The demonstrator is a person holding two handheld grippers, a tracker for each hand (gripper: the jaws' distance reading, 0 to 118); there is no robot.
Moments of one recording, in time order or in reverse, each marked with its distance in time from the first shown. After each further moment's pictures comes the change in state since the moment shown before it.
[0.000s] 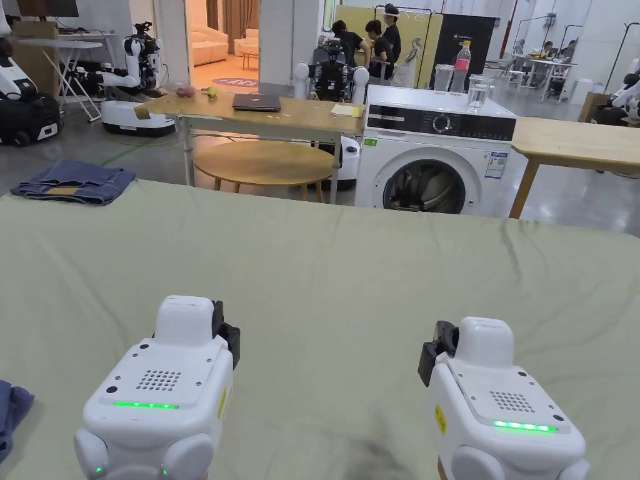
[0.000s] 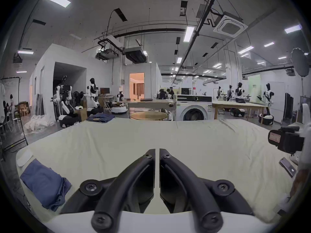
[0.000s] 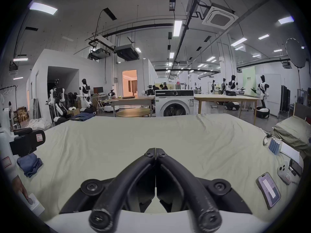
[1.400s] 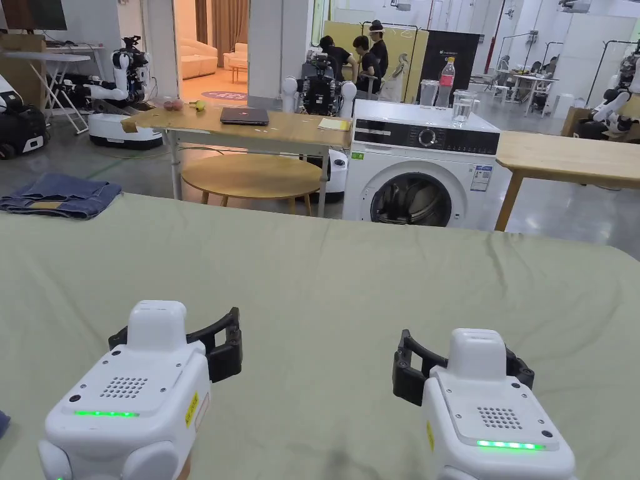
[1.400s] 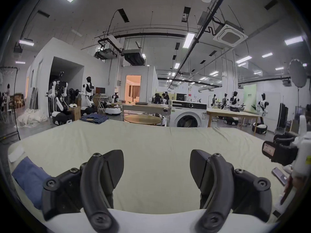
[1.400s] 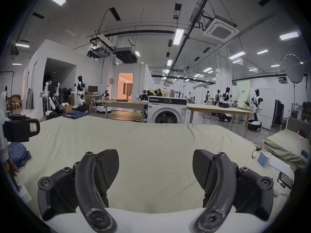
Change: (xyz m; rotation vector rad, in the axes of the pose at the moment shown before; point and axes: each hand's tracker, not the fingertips) left arm -0.010 0.010 -0.007 0.041 -0.074 0.081; right arm 0.005 0.005 0.002 0.057 -0.075 0.097
